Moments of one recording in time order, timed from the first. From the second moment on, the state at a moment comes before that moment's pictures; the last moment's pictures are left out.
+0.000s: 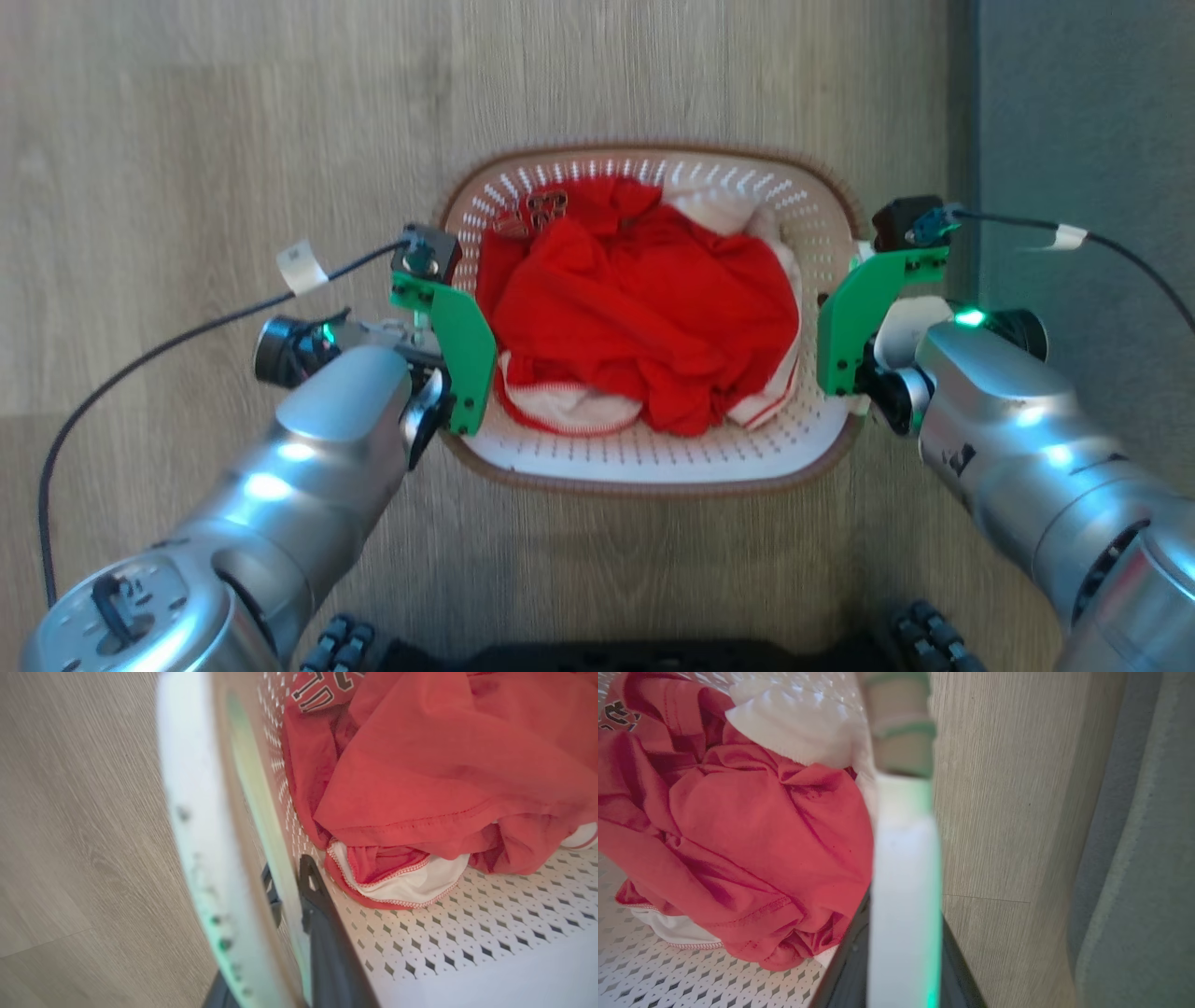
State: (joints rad) left arm -0.93 0.04 -1.28 1.20 -1.03 0.00 0.14; right arm -0.98 -0.10 1.19 1.27 1.23 0.12 0.04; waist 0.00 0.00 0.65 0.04
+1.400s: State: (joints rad) left arm -1.02 0.04 -1.28 1.16 -1.03 0.09 0.05; right arm -1.10 -0.10 1.21 1.30 1.20 0.12 -0.12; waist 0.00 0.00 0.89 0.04
